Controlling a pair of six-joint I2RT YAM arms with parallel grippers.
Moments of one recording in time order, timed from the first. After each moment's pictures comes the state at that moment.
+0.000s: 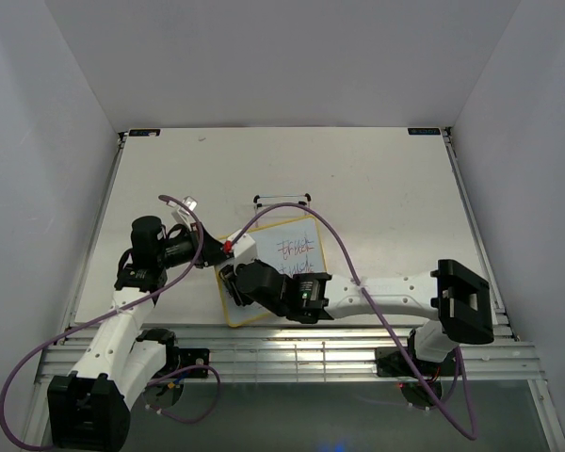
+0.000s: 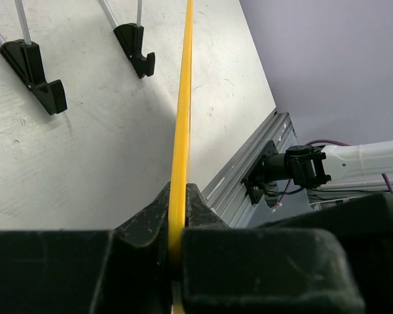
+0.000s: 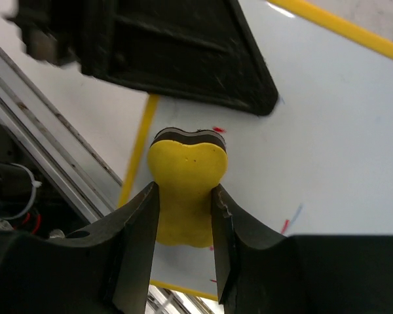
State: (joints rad) left arm -0.09 0.85 0.50 -0.09 0.91 -0.55; right arm 1.42 1.58 1.10 -0.06 0.47 0.40
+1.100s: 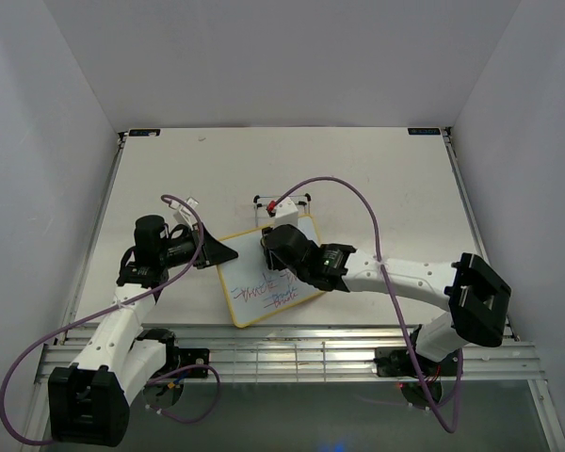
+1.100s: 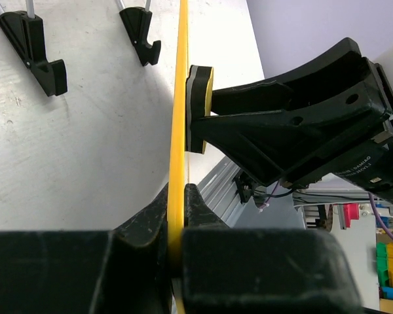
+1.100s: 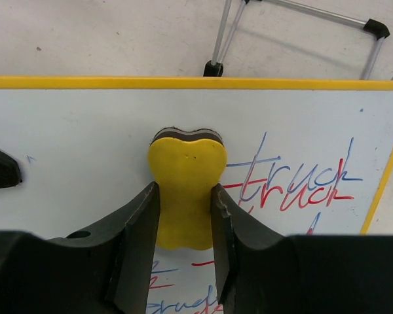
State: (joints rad) left arm -0.10 0.89 0.50 -0.10 0.90 -0.59; right arm 1.17 1.52 1.06 -0.18 0.48 0.51
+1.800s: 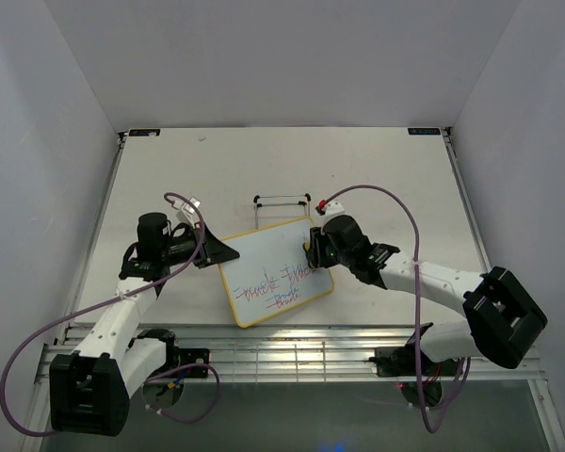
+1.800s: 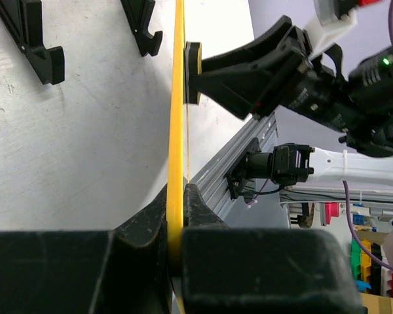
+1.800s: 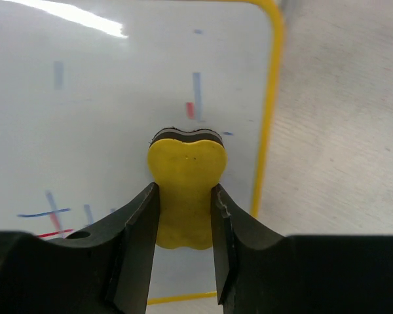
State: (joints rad) left arm -0.10 0.95 0.51 -0.10 0.91 -0.62; right arm 0.79 1.34 0.68 -0.01 0.10 0.38
